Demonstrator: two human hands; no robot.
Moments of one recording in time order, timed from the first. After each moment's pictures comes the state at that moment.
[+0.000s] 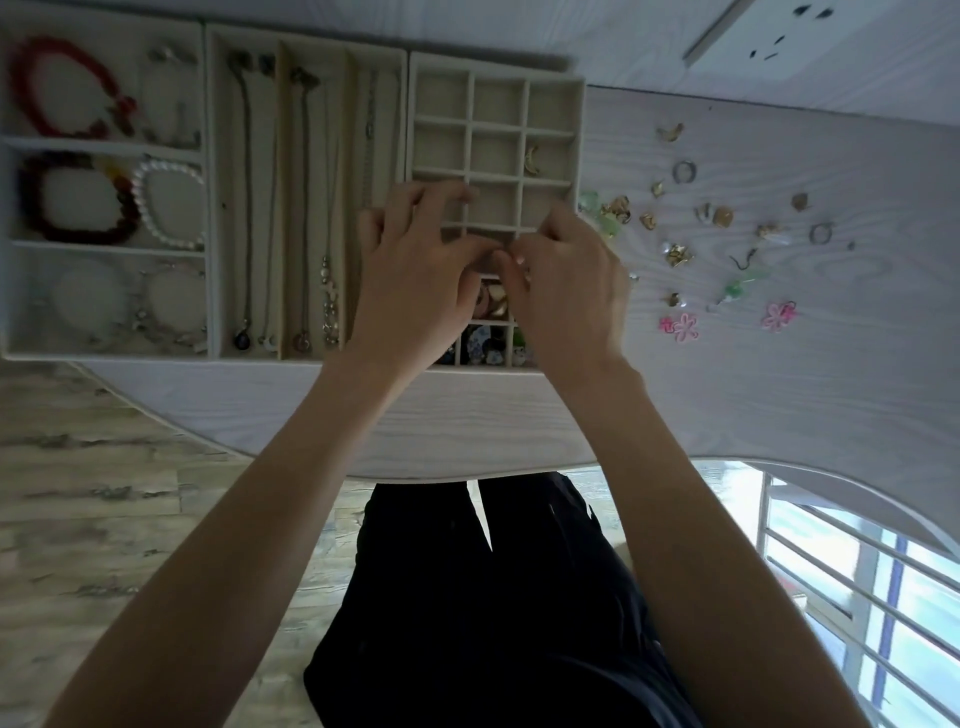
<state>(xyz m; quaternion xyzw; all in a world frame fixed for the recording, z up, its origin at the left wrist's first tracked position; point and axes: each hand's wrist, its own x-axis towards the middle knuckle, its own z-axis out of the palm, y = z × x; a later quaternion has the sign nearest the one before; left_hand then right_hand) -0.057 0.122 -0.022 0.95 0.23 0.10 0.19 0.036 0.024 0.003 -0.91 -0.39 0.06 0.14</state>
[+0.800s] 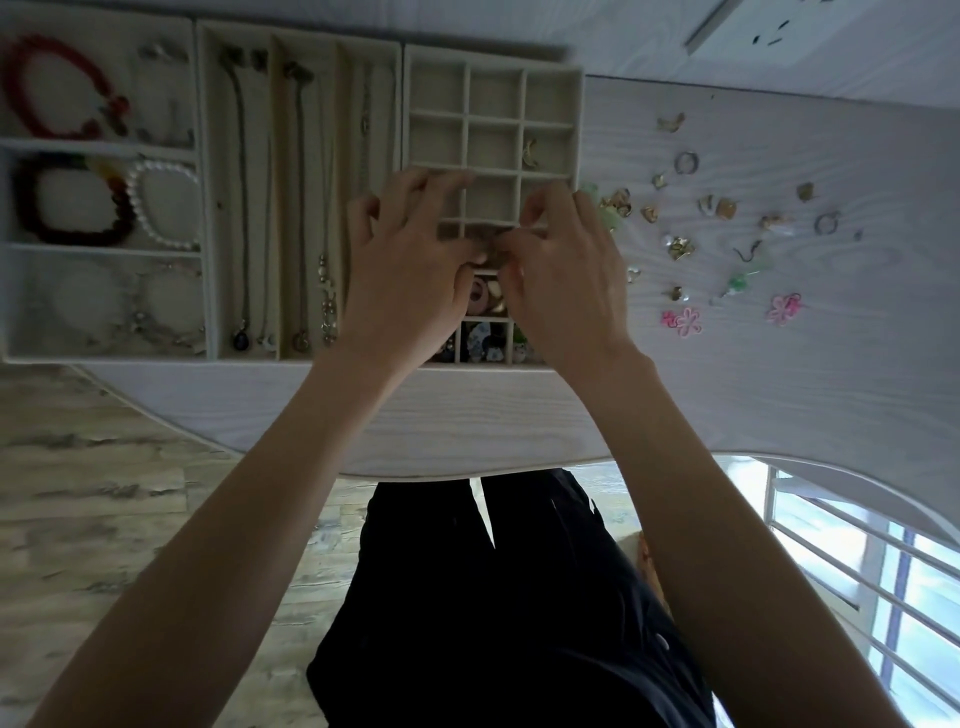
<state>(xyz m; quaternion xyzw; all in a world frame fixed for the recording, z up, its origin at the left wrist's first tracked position) -0.059 0.126 -0.020 0.96 0.22 0.07 0.16 0.044 0.024 -0.004 -0.87 -0.47 0.03 0.14</state>
